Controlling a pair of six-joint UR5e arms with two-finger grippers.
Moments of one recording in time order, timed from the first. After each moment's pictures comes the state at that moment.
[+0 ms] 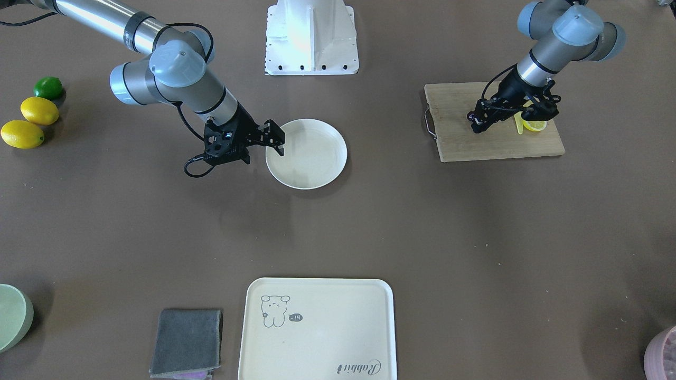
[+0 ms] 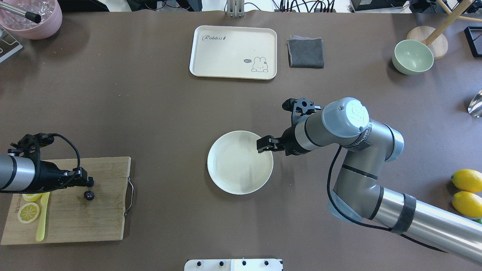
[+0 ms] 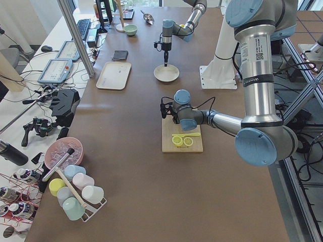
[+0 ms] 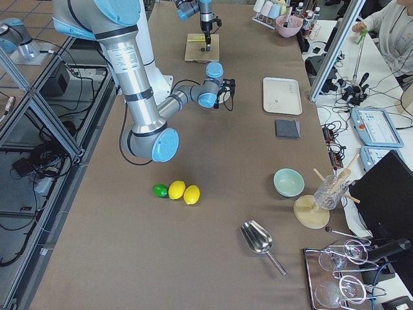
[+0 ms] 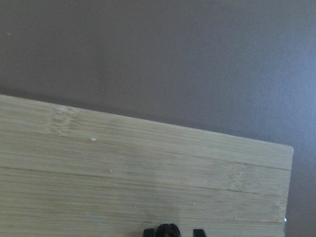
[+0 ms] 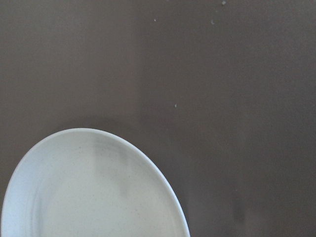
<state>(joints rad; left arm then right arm) -0.59 -1.39 -1.83 -2.53 -1.97 -1.48 0.54 -1.14 1.65 -0.98 1.99 1.32</state>
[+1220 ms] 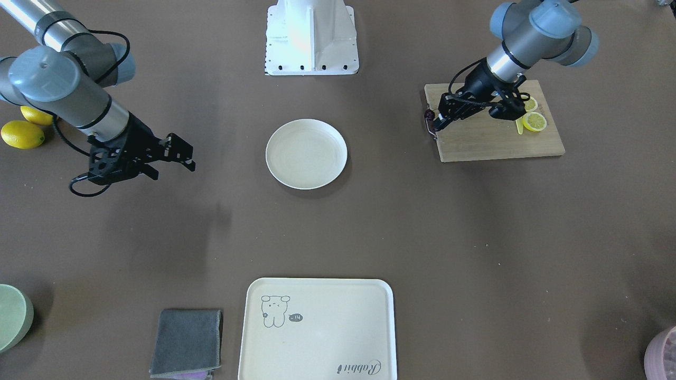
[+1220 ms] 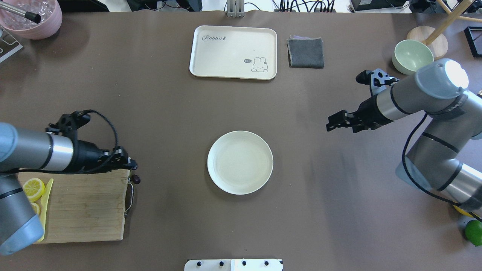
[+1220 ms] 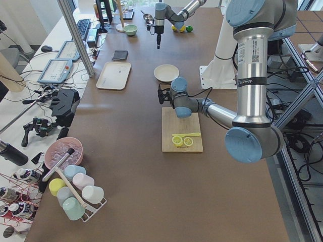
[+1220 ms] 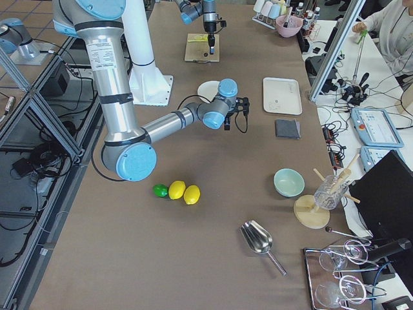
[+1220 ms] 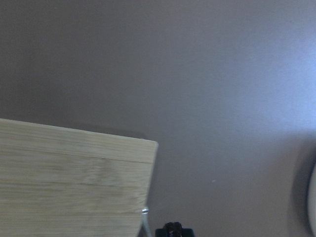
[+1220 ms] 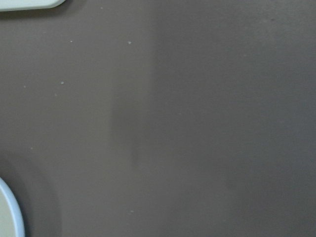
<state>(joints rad) -0.60 -1.67 -1.88 -2.39 -2.02 -1.63 0.83 -1.39 1.72 -0.98 2.22 1.05</state>
